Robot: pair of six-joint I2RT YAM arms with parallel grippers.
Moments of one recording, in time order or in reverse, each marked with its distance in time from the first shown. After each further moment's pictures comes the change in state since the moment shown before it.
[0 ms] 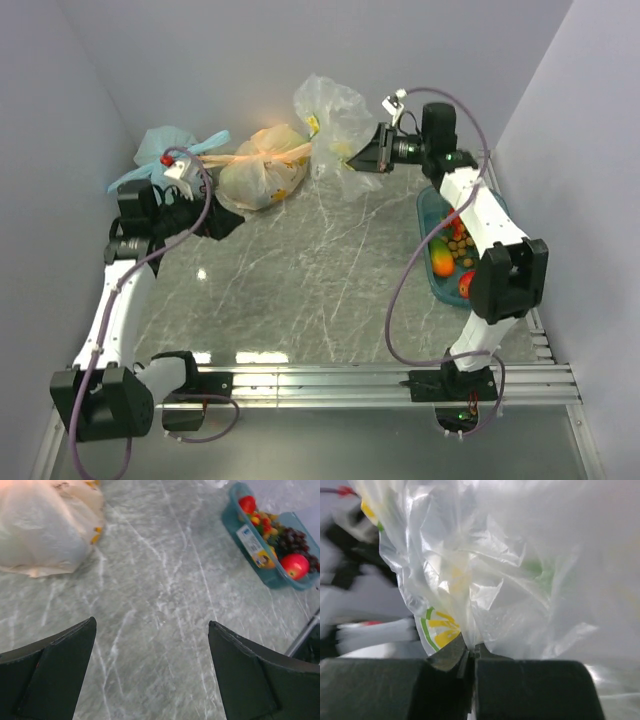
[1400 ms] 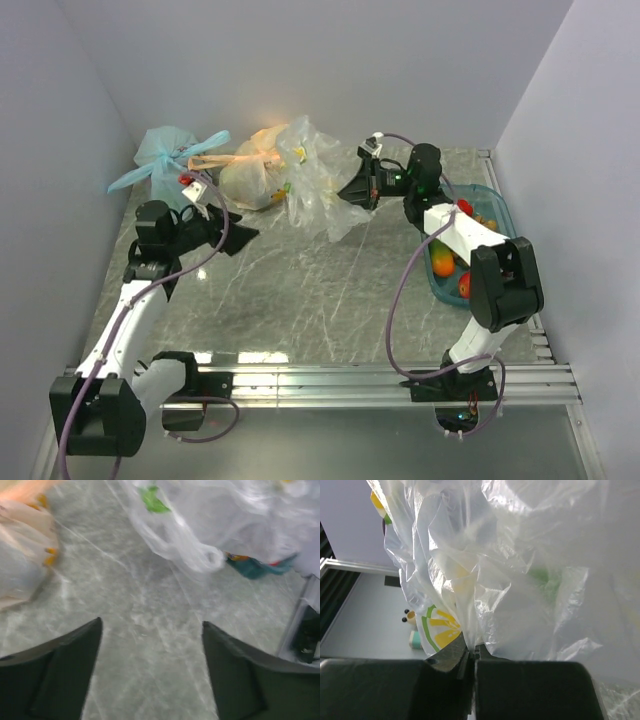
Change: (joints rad) left arm -0.116 -0.099 -0.285 0.400 0.053 -0.031; right arm 0.076 -0.094 -0.563 1.020 -0.322 1.032
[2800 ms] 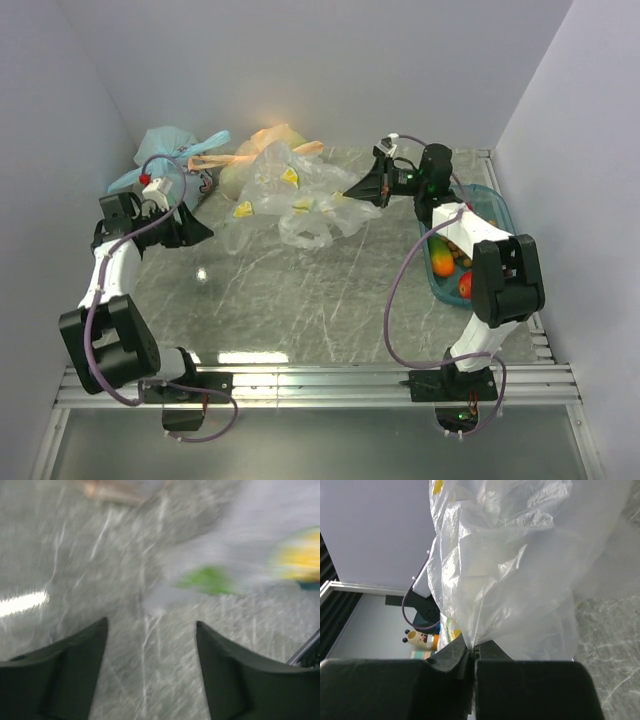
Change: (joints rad) left arm 0.390 0.342 0.206 -0.494 0.022 0.188; right arm -0.098 0.022 -0.015 -0.025 0.005 -0.029
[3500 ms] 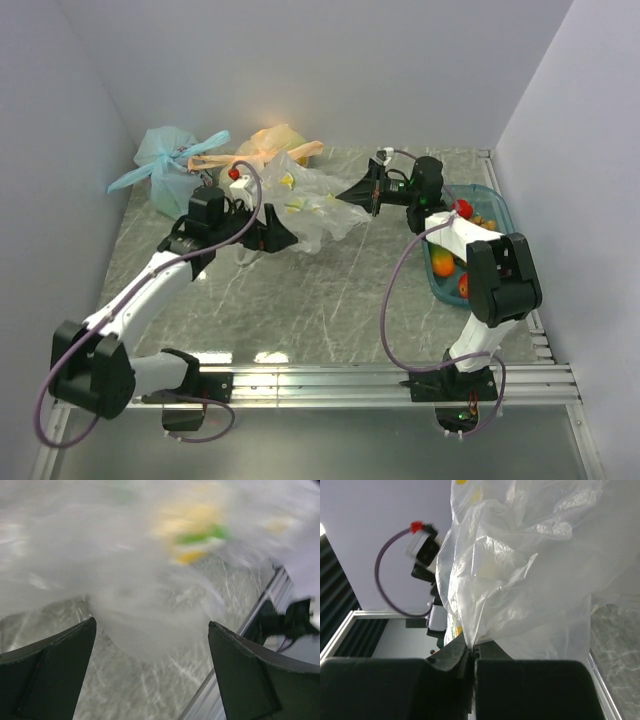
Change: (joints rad) left arm -0.688 -0.179 -0.031 0.248 -0.230 -0.386; right arm 0.047 0.008 -0.080 0.079 0.125 0.148
